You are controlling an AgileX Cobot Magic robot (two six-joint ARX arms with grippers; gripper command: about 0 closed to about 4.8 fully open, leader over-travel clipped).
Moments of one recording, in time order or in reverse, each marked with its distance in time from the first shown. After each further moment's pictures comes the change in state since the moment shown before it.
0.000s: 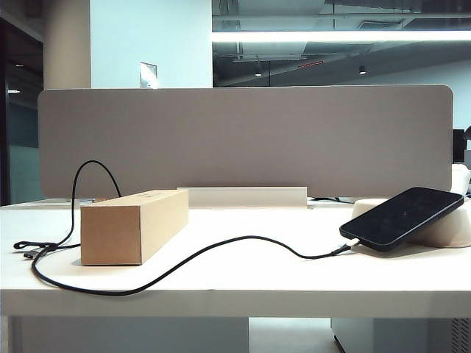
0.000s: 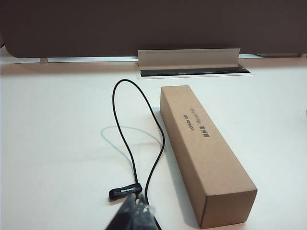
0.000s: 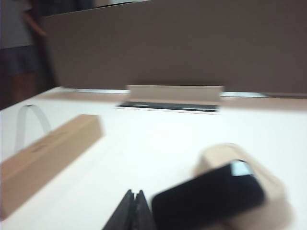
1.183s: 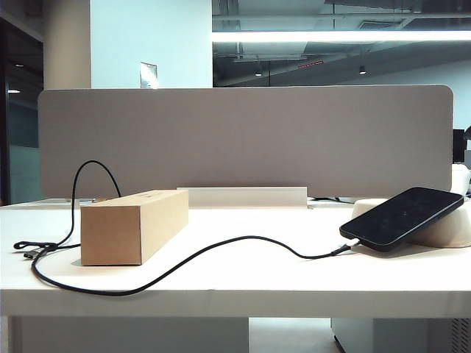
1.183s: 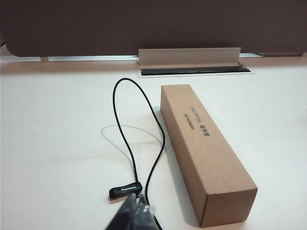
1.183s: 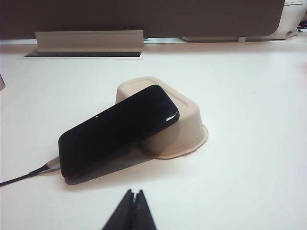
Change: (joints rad) left arm -0.001 0.000 0.000 -0.004 0.000 0.000; right arm -0.132 -0.130 -0.167 -0.132 0.115 -0.095
